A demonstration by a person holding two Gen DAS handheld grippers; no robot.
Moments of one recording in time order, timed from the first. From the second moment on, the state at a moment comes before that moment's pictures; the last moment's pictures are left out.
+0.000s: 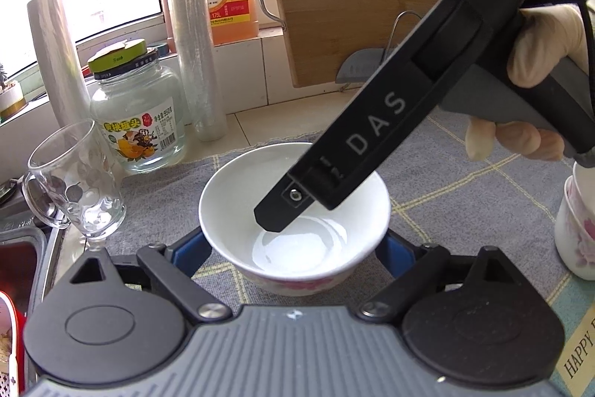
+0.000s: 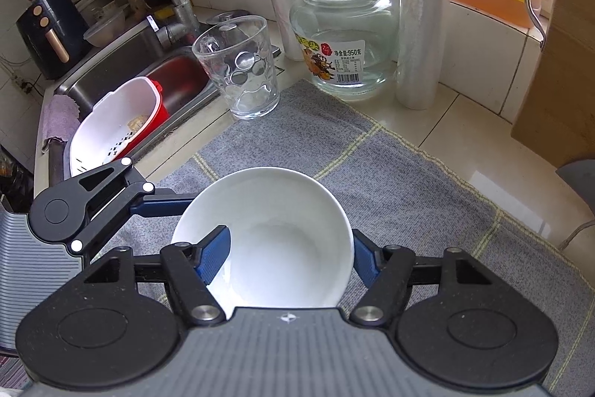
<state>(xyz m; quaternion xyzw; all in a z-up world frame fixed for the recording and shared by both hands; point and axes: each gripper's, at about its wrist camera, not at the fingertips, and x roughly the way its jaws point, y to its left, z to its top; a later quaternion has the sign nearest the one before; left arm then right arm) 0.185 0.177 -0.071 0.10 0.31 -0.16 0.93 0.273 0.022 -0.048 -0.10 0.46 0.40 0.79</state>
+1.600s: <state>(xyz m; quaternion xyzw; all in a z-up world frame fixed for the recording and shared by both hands) 0.077 0.070 -0.013 0.14 0.30 -0.24 0.91 0.135 -0.121 0.006 -0.06 0.42 0.38 0.82</state>
